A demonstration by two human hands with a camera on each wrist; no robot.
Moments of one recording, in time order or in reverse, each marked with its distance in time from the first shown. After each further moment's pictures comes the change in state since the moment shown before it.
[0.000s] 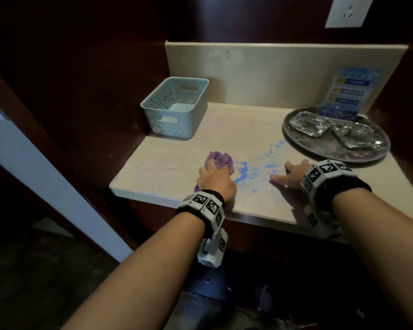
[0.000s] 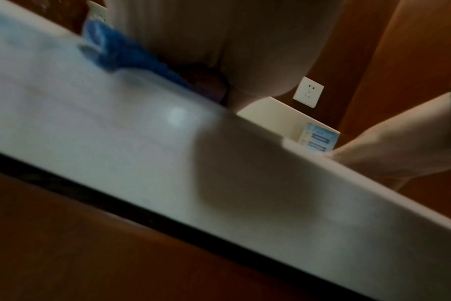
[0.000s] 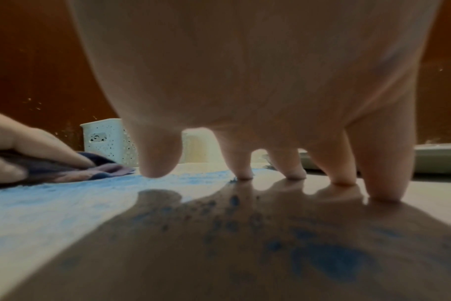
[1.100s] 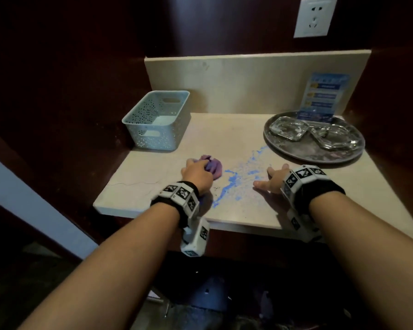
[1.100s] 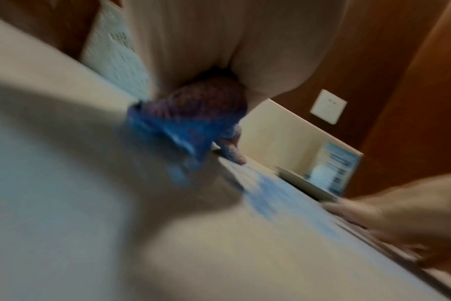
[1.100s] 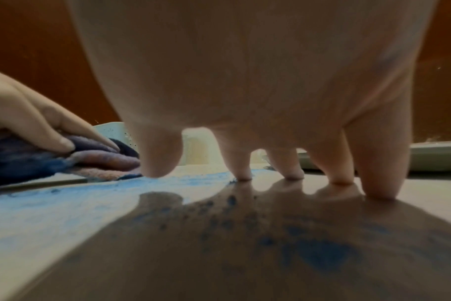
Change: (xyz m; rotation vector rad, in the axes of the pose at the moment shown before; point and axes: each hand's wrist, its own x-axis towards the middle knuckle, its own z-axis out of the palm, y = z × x) left_hand 0.038 0.005 -0.017 -0.156 -0.014 0.011; right_hand -0.003 0.004 0.004 0.106 0.001 -0.038
